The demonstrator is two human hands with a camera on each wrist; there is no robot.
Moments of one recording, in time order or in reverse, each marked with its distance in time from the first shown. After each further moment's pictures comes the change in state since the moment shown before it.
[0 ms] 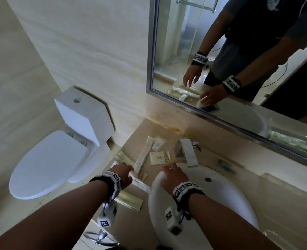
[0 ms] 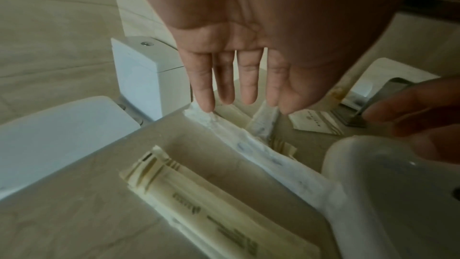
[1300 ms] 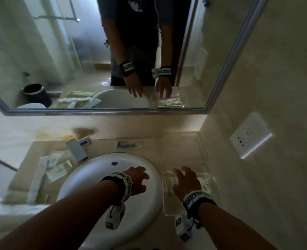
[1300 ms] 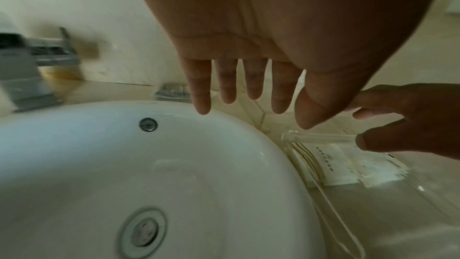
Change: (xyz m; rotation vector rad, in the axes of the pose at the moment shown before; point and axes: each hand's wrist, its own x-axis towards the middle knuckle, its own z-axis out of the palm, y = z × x) left_hand -0.065 0.396 0.102 0.569 -0.240 0.661; right_hand -0.293 0.305 0.047 0.259 0.345 0.667
